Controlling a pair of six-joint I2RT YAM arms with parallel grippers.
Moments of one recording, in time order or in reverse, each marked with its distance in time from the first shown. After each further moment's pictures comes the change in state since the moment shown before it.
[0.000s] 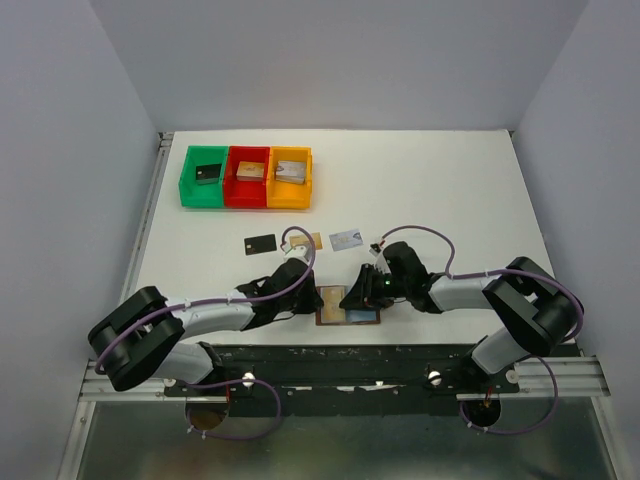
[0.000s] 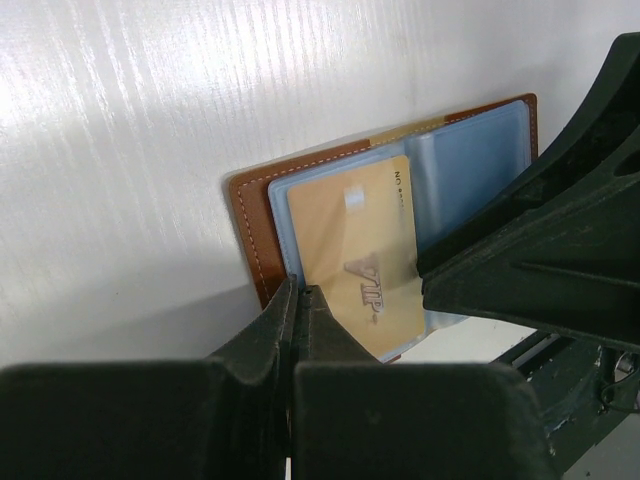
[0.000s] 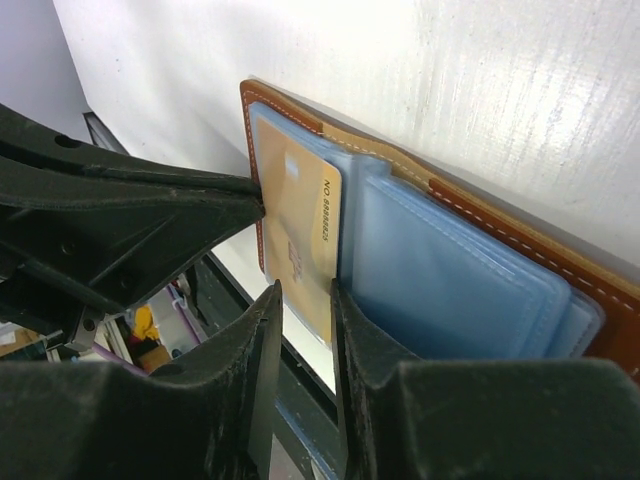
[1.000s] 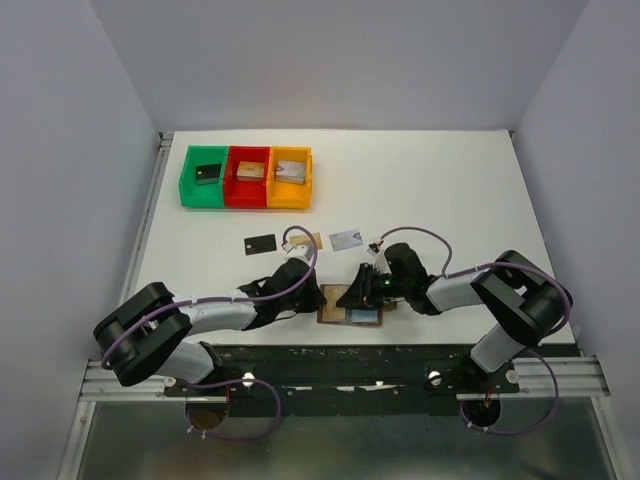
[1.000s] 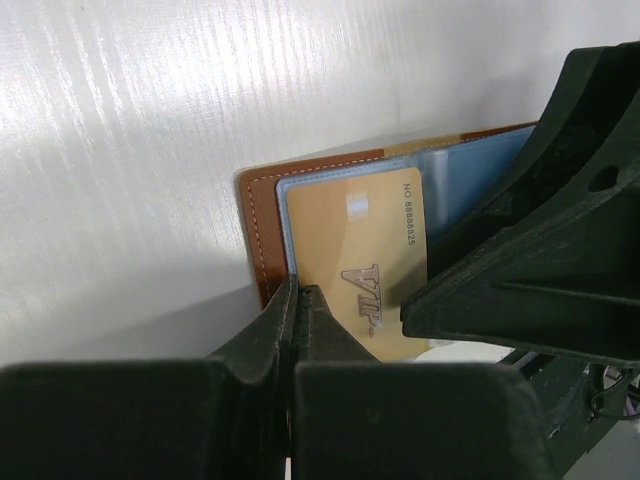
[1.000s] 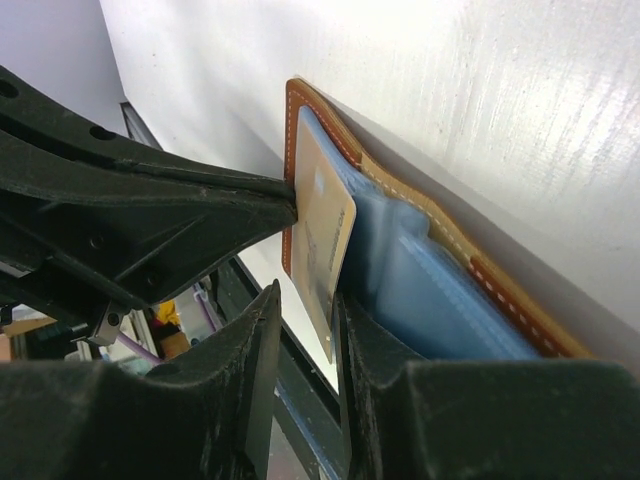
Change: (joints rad) left arm 0.000 0.036 -0.008 0.068 0.016 -0.007; right arm -0.008 0.057 -0.023 0.151 -0.063 0.028
